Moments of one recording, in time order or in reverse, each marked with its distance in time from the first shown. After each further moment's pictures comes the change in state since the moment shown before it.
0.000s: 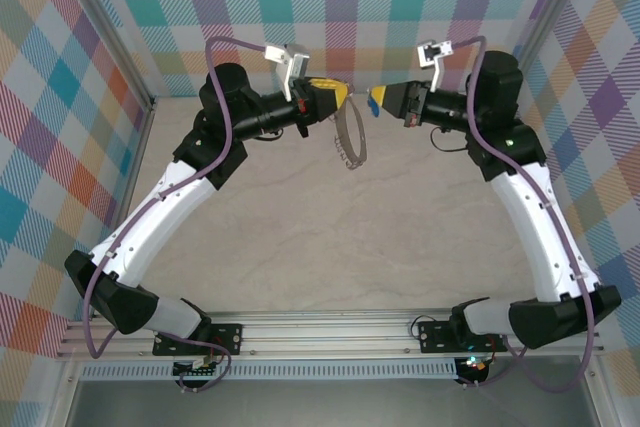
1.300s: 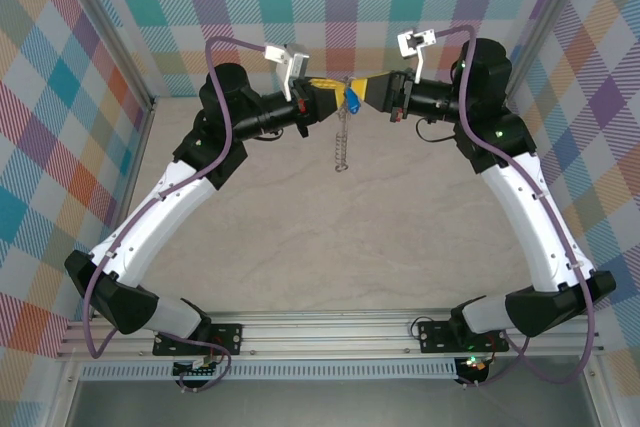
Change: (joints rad) left arm 0.000 0.000 0.000 0.000 0.001 -0.004; right arm 0.098 0.080 0.120 0.031 -0.028 -0.008
